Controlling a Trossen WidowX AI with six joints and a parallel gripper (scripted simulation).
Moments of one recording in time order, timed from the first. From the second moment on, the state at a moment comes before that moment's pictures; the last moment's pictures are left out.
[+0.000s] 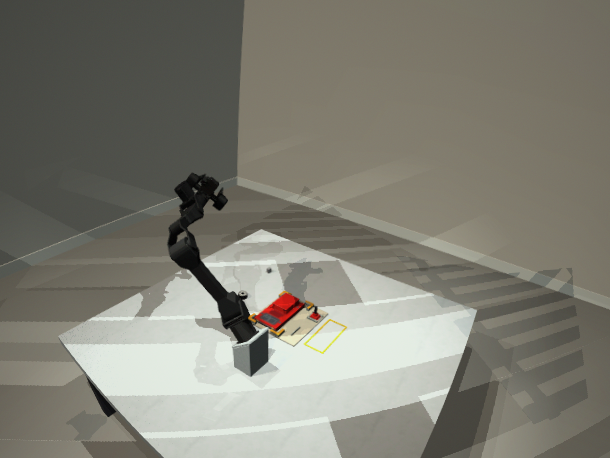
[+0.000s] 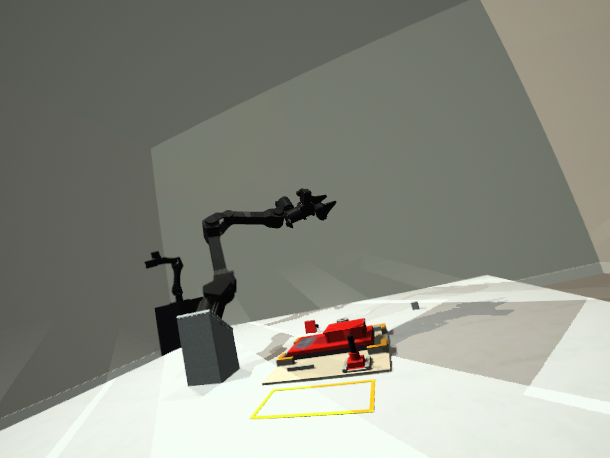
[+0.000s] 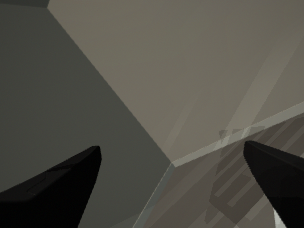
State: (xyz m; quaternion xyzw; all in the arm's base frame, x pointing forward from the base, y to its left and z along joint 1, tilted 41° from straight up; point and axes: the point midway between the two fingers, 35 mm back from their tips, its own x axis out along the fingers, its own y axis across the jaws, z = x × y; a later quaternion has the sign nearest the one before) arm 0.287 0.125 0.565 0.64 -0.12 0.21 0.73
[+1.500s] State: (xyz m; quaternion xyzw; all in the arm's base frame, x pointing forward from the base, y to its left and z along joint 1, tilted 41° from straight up) arm 0.338 0.057 0.073 0.23 0.65 0.24 0.68
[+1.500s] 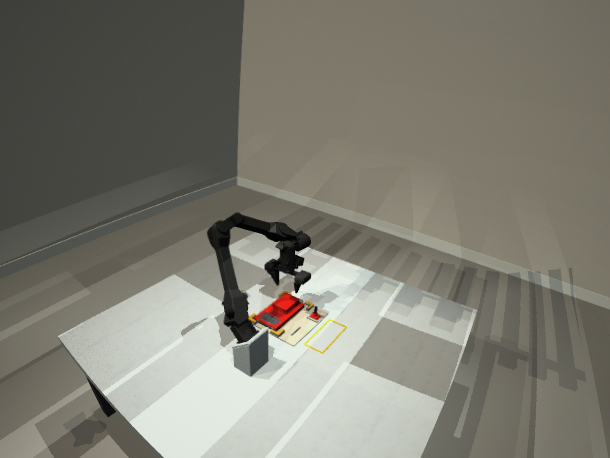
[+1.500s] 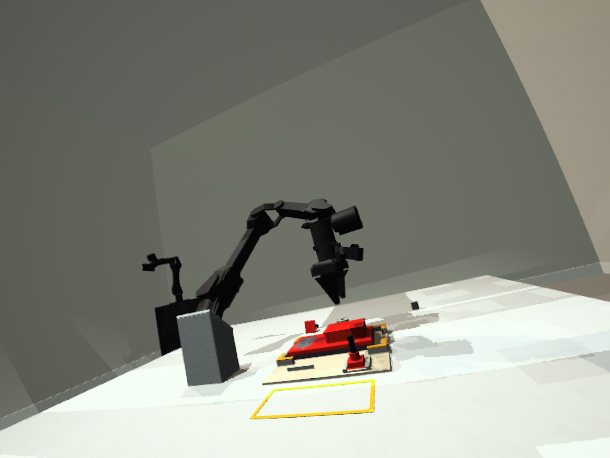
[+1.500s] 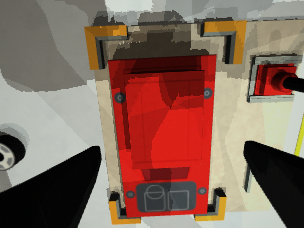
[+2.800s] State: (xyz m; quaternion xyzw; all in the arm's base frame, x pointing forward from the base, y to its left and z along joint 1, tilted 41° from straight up) arm 0.337 0.072 0.055 0.24 0.65 0.25 0.68
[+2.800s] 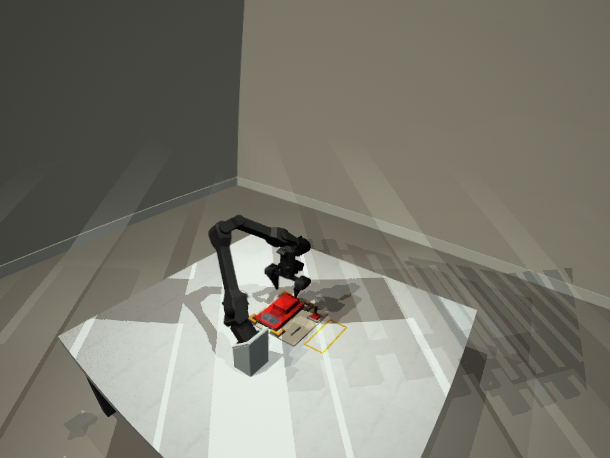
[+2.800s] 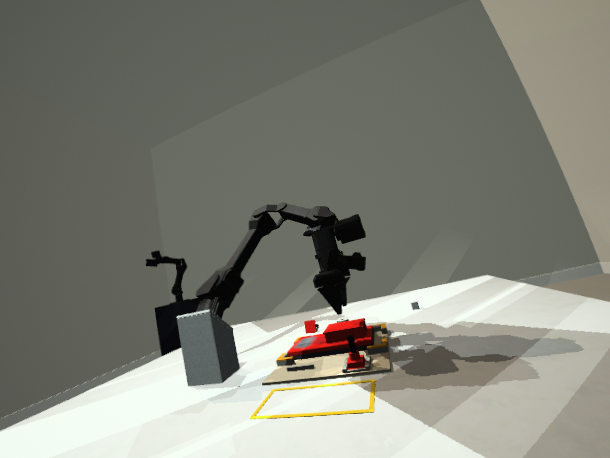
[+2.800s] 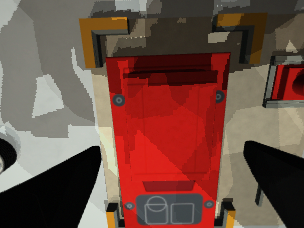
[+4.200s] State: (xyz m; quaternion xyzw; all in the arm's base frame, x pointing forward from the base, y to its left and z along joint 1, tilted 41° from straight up) arm 0.336 0.091 0.031 0.24 0.65 0.26 0.67
